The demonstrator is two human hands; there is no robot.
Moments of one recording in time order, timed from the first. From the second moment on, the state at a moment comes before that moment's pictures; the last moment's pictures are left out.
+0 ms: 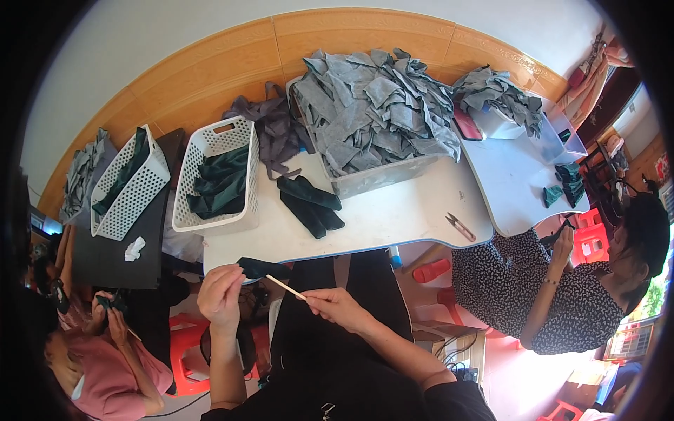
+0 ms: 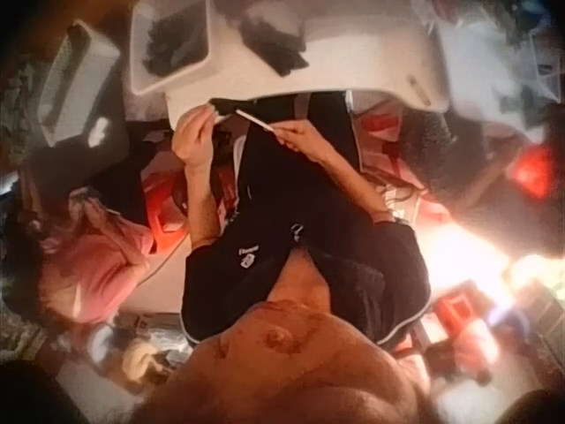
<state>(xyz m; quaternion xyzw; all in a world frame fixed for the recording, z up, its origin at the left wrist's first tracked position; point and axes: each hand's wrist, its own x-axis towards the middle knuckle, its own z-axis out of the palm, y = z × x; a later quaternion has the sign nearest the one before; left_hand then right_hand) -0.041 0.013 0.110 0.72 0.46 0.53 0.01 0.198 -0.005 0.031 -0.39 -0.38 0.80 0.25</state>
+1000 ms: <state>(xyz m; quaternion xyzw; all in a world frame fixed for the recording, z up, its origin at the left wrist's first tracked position) -0.032 0.007 0.100 0.16 0.34 0.69 0.62 0.175 -0.015 0.039 -0.37 -0.46 0.75 0.30</state>
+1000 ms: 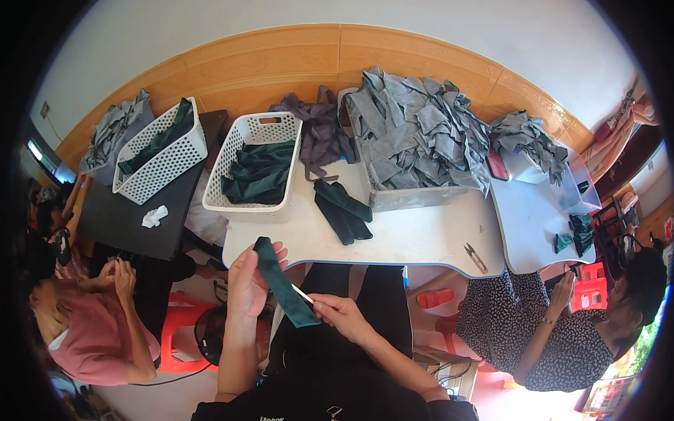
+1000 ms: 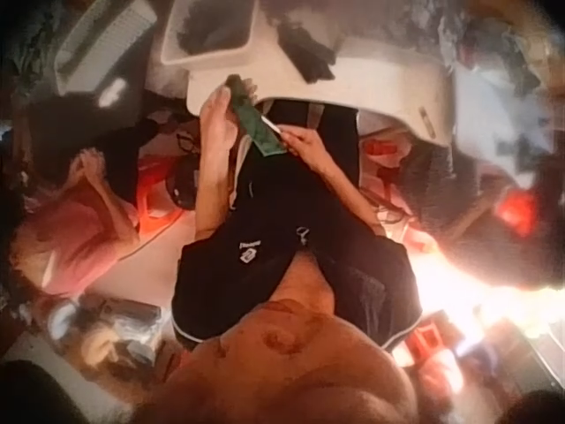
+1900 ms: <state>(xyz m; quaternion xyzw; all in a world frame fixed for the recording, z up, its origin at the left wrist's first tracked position) -0.016 0.006 0.074 0.10 0.39 0.70 0.59 0.181 -0.029 0.032 -0.40 -0.43 0.76 0.28</state>
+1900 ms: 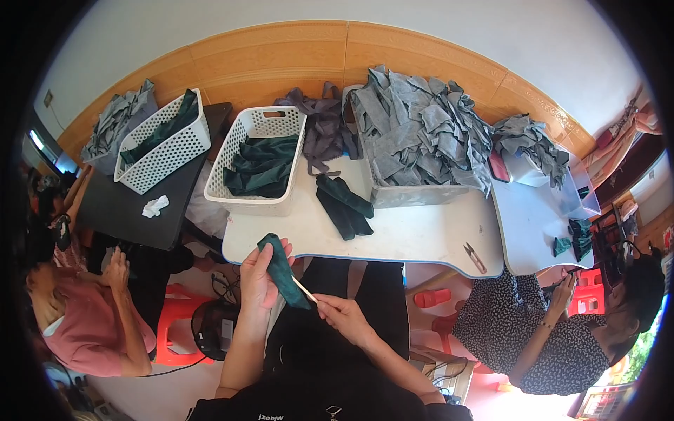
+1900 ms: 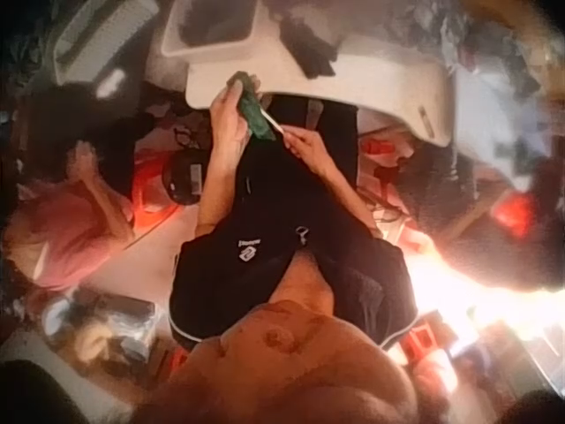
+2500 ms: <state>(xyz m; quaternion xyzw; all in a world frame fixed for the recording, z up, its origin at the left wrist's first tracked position) -0.026 0.015 0.062 0.11 0.41 0.69 0.59 0.171 -0.032 0.030 -0.41 -0.37 0.78 0.31</state>
